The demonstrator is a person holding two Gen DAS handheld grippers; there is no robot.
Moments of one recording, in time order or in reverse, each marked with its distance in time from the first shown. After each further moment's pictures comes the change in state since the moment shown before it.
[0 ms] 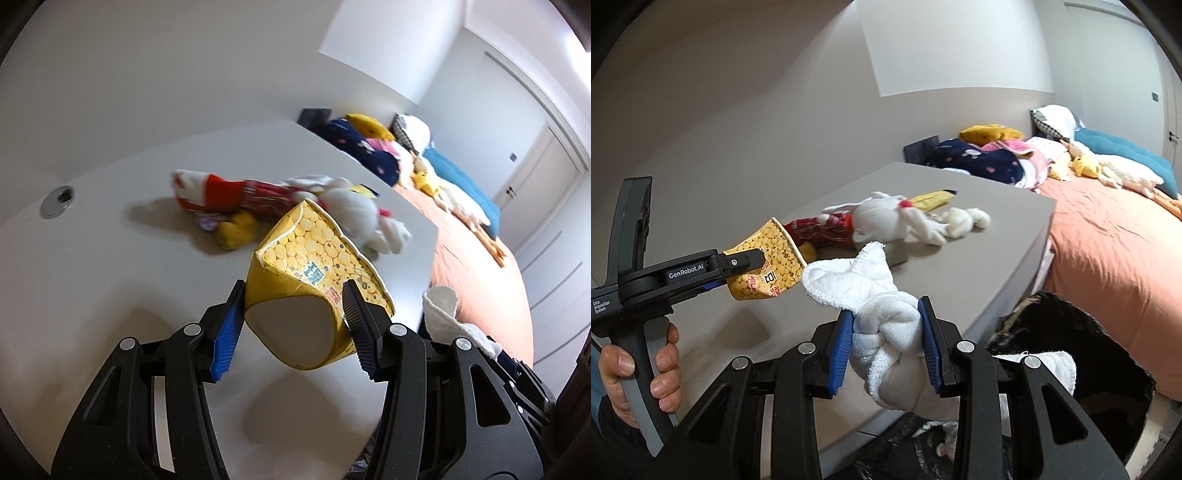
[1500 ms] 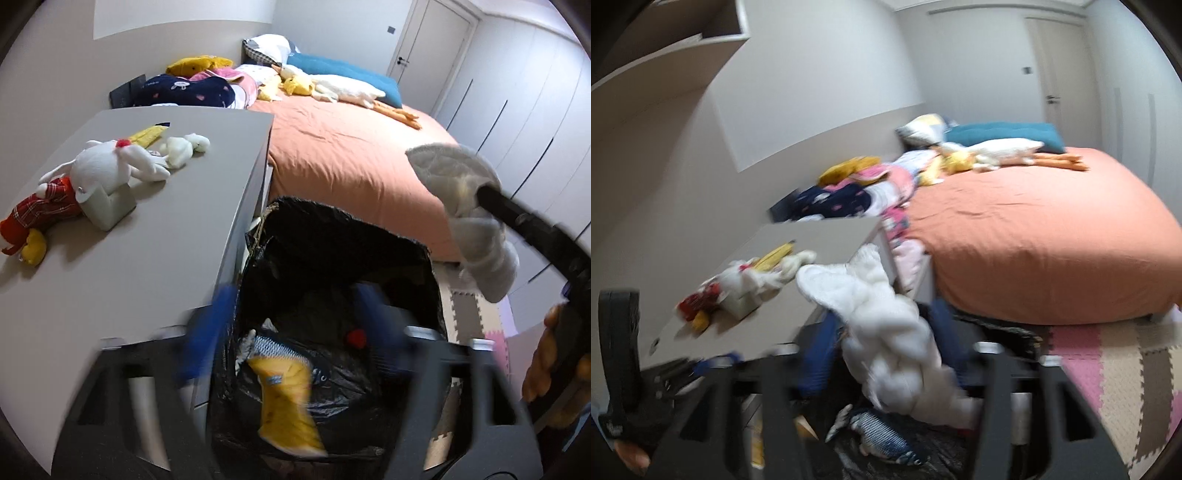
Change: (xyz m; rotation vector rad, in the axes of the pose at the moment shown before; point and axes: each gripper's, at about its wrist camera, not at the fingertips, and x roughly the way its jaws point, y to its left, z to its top) left arm 0.043 -0.185 -0.083 0.510 0.227 -0.228; right arm -0.116 -0.140 -0.031 0.321 -0.185 -0.369
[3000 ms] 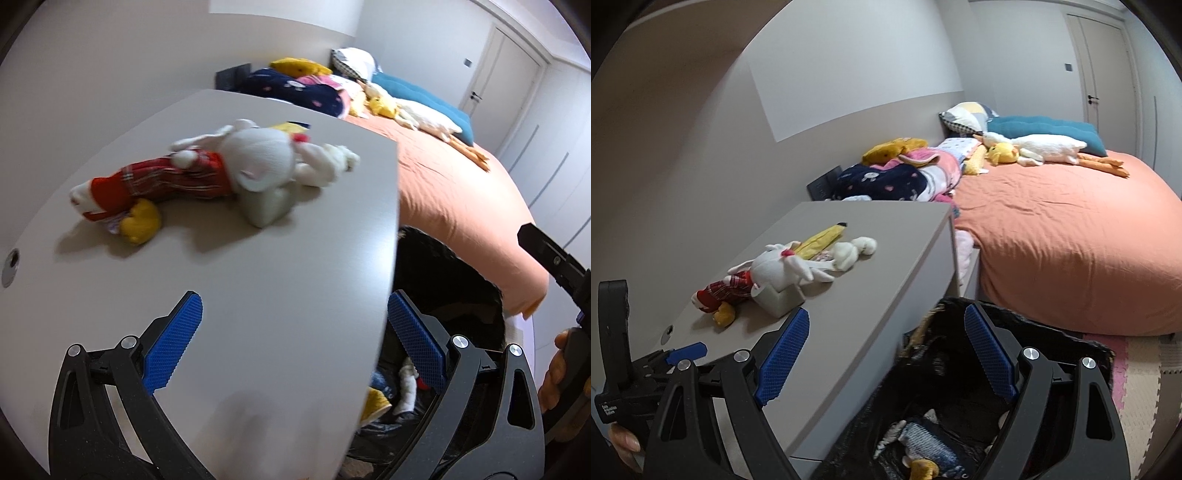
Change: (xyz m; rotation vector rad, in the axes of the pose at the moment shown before) left arm -0.027 0.139 -0.001 -0.210 -0.036 0.180; right arm 0.072 0.101 0.001 -0.102 0.095 0.136
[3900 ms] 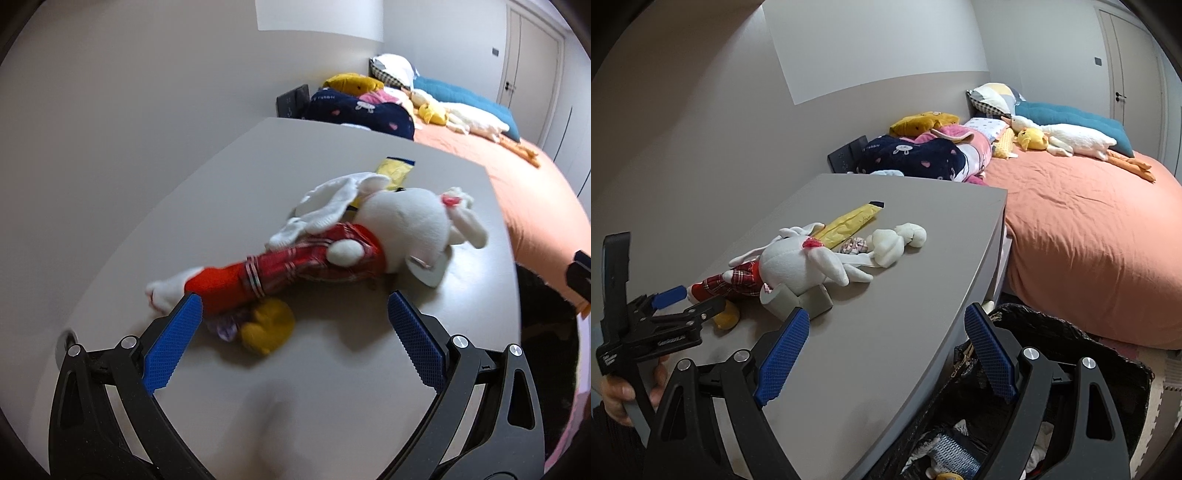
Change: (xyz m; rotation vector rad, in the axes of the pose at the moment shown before) left arm 0.036 0.088 0.070 0.106 -0.054 0.227; right arm 0.081 0.052 0.017 -0.048 0.102 0.028
